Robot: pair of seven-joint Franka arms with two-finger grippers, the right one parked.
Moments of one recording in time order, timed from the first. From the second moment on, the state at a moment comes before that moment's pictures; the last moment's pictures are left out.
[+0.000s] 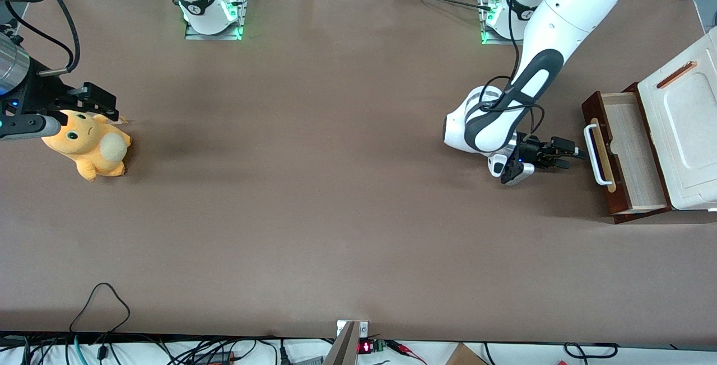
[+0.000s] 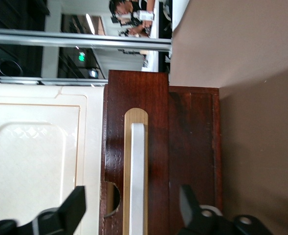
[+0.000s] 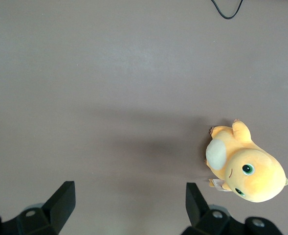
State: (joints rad) arm -0.03 0.67 -0.45 -1.98 1.46 1.33 -1.14
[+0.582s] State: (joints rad) arm 0.00 0.46 -0.44 -1.72 0.98 1.53 -0.73
